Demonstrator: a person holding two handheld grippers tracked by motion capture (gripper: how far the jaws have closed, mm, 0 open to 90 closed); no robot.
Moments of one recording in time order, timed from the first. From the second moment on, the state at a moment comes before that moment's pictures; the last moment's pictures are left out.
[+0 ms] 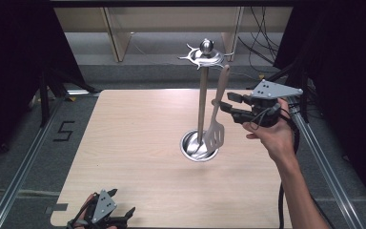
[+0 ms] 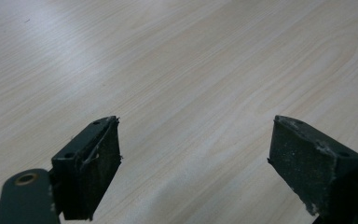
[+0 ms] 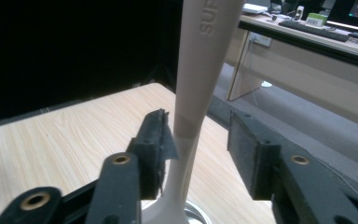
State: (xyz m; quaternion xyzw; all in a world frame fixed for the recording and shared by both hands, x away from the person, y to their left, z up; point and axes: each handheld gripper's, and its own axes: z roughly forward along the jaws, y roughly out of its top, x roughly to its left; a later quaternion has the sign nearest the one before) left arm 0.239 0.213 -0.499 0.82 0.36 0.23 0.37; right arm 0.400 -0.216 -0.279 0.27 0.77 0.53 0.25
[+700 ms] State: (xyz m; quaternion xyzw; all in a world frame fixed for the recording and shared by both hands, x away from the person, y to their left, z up) left arm 0.240 0.212 -0.500 0.82 0.35 0.24 0.38; right arm 0.381 -0.241 -0.320 0.29 0.77 0.51 0.26
